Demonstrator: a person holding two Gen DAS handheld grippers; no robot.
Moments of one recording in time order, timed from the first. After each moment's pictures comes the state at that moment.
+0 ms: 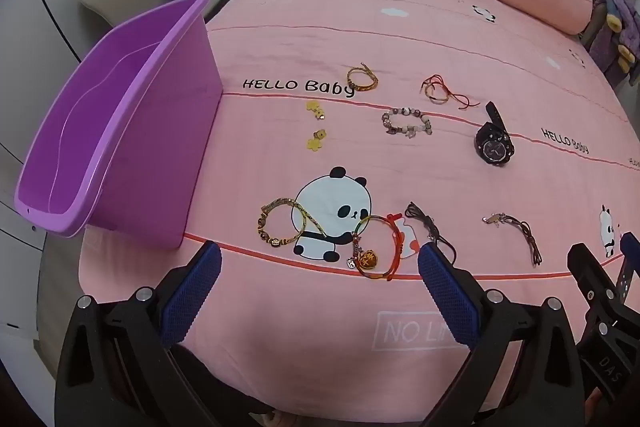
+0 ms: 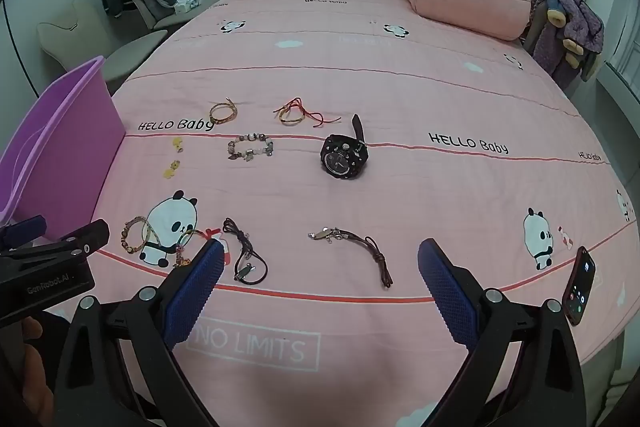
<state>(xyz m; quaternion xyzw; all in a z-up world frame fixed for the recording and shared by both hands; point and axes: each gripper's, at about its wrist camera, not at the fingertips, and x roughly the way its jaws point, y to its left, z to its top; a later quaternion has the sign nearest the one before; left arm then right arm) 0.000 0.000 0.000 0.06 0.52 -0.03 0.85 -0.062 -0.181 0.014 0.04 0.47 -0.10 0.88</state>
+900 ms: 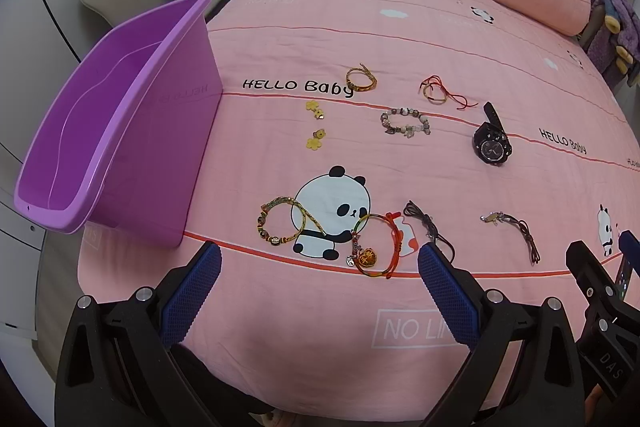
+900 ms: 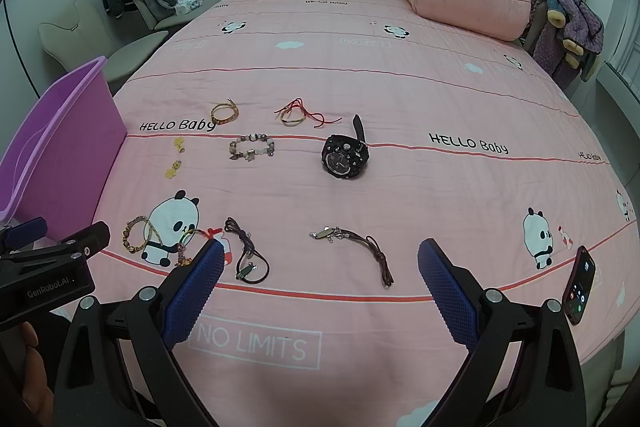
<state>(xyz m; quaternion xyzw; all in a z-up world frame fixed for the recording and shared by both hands) -0.001 0.003 0.002 0.05 0.52 -0.03 0.85 -0.064 -0.179 0.016 0.04 0.46 -0.10 0.88</state>
